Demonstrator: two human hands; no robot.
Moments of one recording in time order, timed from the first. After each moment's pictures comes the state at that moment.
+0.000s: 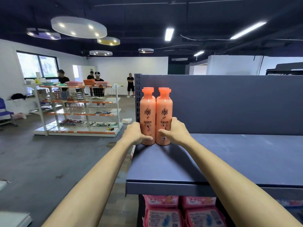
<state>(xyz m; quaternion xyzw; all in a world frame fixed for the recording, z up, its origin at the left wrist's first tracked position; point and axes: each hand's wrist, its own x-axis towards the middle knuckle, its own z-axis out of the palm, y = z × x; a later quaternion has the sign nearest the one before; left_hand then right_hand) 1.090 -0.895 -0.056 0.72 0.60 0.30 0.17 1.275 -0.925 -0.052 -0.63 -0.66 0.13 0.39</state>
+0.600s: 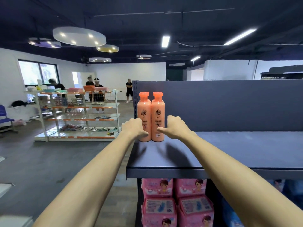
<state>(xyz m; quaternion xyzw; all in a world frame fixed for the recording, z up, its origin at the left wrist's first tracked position) 1.105 -0.962 -0.015 0.74 0.64 0.18 -0.01 1.280 -0.999 -0.012 -0.68 -0.68 0.03 0.27</state>
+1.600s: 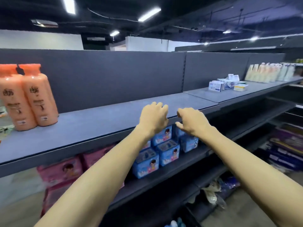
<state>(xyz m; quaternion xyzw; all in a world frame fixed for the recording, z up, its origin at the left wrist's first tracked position) 1.464 -1.139 -0.074 0.92 0.22 0.28 -0.18 1.593 -1.244 -0.077 -0.83 -0.52 -0.18 0.07</state>
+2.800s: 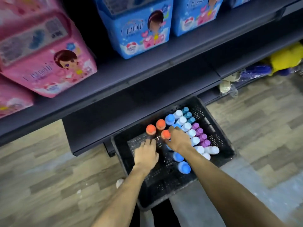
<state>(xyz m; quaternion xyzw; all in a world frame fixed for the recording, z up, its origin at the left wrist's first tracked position) 1.369 -1.250 -0.659 0.87 0.41 -0.18 0.19 1.526 -1.288 -0.649 -0.84 -0.44 0.32 -0.03</state>
